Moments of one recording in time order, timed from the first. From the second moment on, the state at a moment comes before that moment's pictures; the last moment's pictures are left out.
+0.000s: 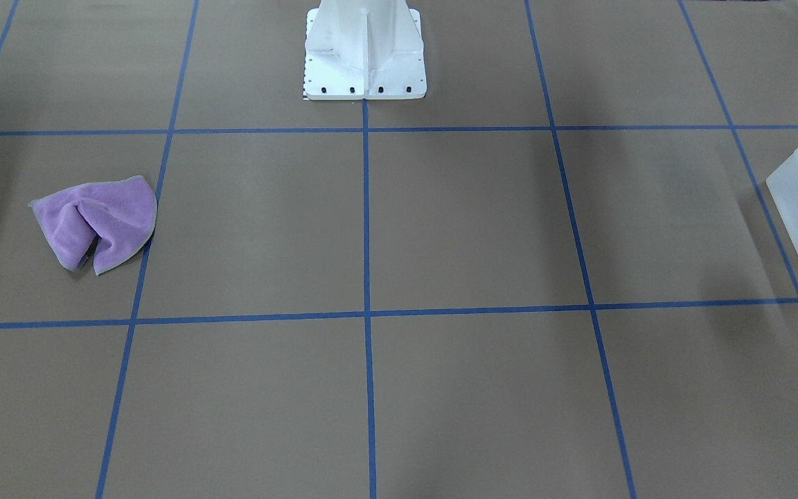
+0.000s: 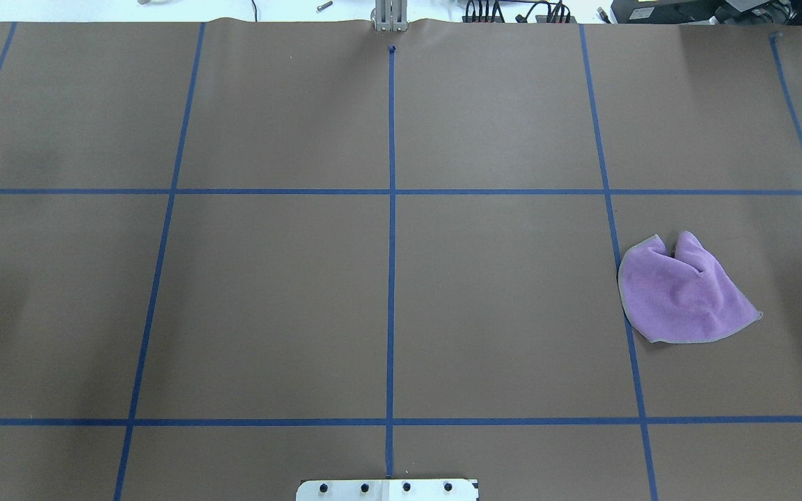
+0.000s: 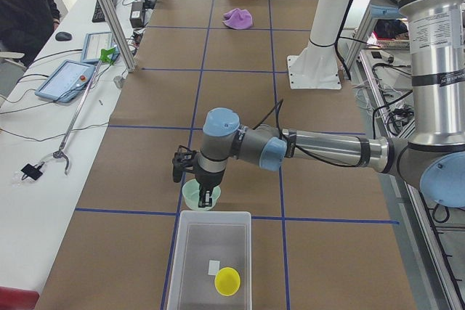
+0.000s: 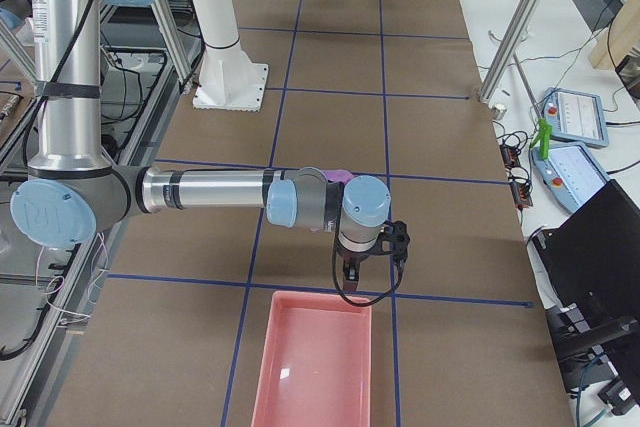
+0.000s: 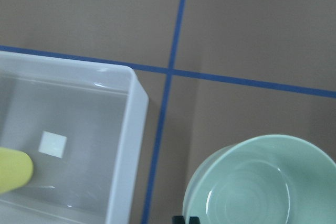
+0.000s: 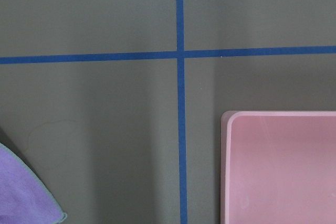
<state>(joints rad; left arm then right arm) -1.52 -1.45 -1.74 -1.80 -2.03 -0.29 1.58 -1.63 1.69 -1.67 2.40 0.00</state>
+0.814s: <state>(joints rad) -1.57 -1.52 -1.41 -1.98 -2.03 -0.25 1.58 -1.63 1.71 -1.67 2.40 0.02</state>
